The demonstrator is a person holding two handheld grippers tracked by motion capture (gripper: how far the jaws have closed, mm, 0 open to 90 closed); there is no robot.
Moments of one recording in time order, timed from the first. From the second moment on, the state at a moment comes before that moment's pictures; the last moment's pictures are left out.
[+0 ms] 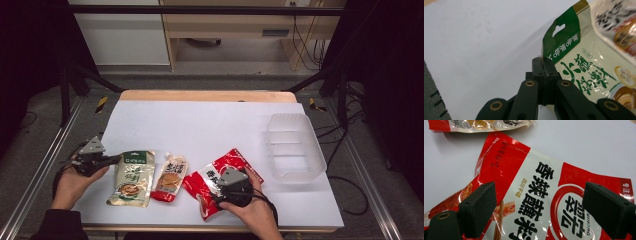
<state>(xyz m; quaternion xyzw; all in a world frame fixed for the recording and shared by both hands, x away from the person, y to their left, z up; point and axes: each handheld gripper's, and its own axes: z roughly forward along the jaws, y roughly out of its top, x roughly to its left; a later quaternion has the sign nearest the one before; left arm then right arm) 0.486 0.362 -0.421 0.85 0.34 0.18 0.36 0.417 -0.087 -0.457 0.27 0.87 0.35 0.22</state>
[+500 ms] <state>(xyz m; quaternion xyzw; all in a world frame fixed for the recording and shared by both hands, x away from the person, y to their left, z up) 0.451 0.364 -0.350 0.85 0.29 0.22 0.38 0.417 -0.088 -0.457 0.27 0.87 0.36 0.22</state>
